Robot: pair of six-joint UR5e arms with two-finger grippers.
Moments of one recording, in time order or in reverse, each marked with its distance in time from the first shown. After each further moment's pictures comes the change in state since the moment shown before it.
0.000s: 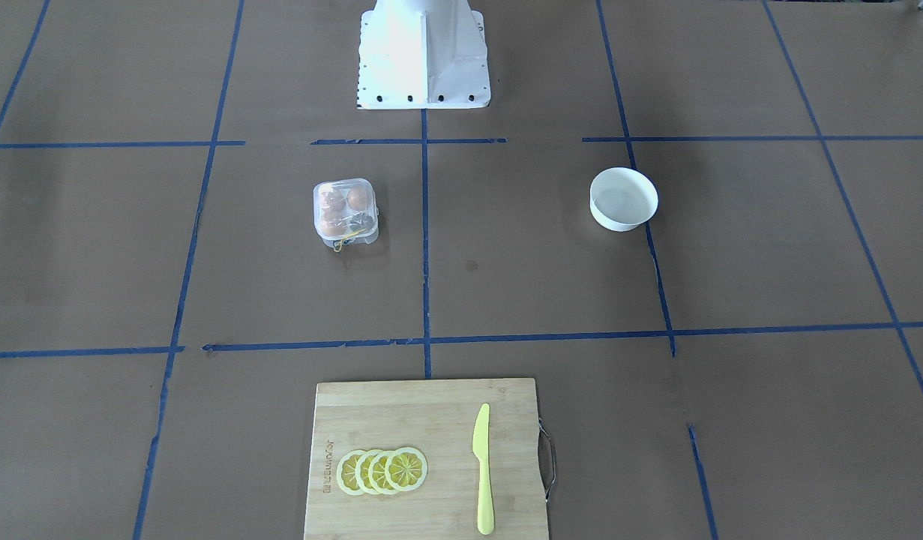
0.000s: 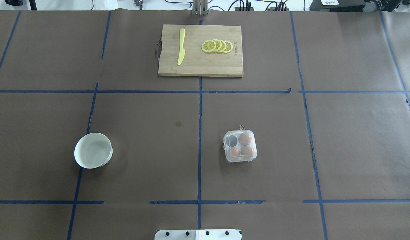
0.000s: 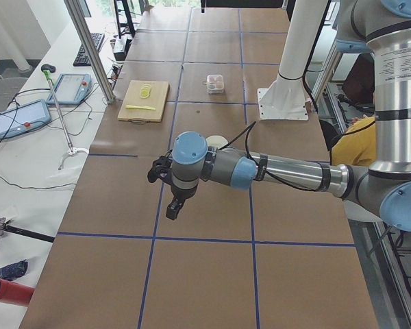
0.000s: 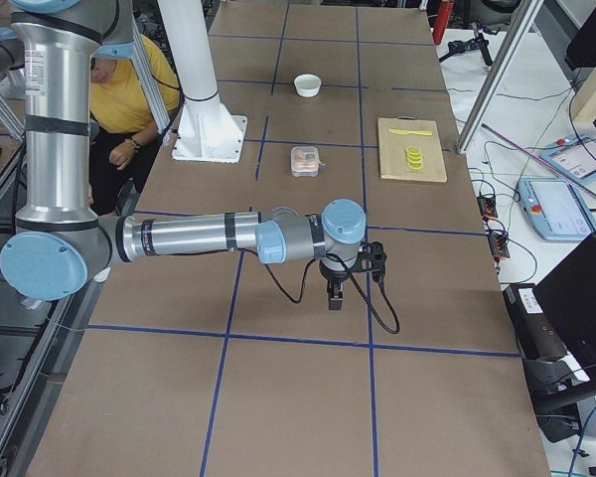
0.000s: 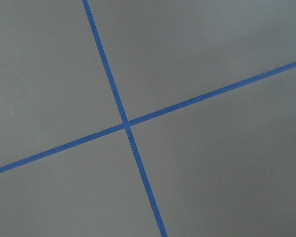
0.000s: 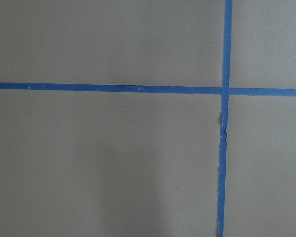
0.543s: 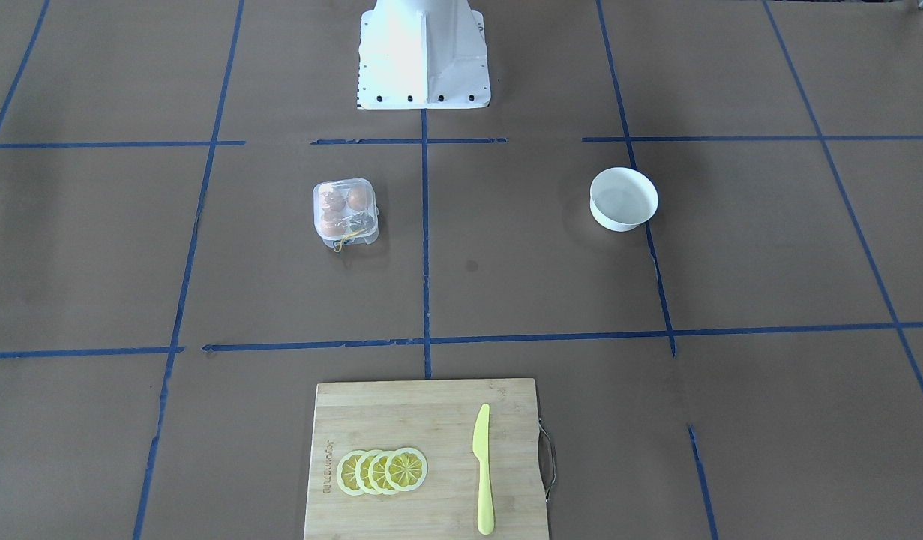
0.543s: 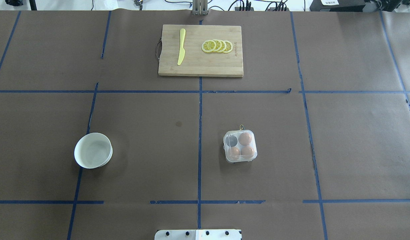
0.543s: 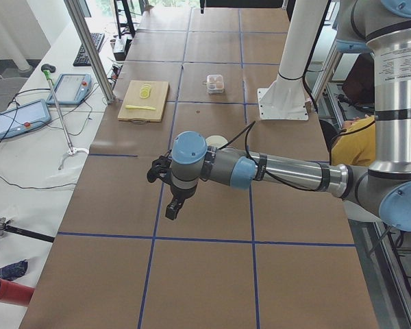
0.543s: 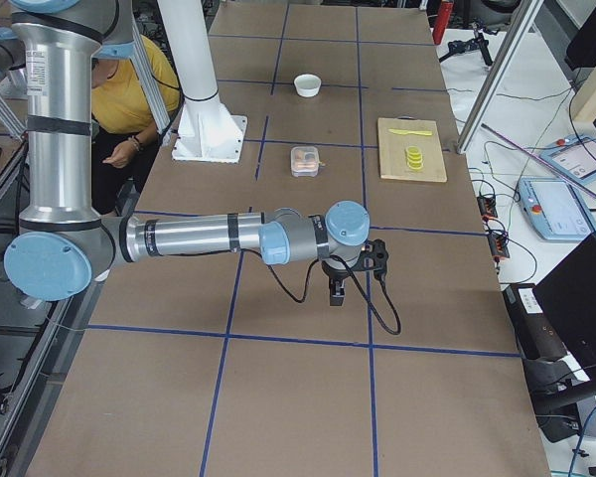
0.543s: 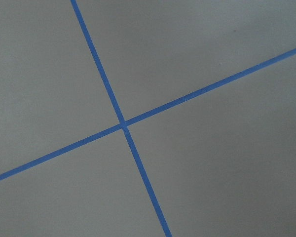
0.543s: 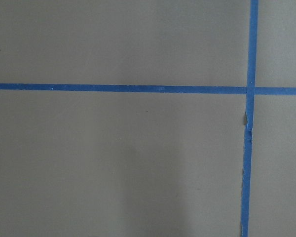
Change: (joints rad) left arm -0.001 0.013 -0.003 0.002 -0.001 -0.002; right arm 0.000 0.011 -0.023 0.005 0.062 0.000
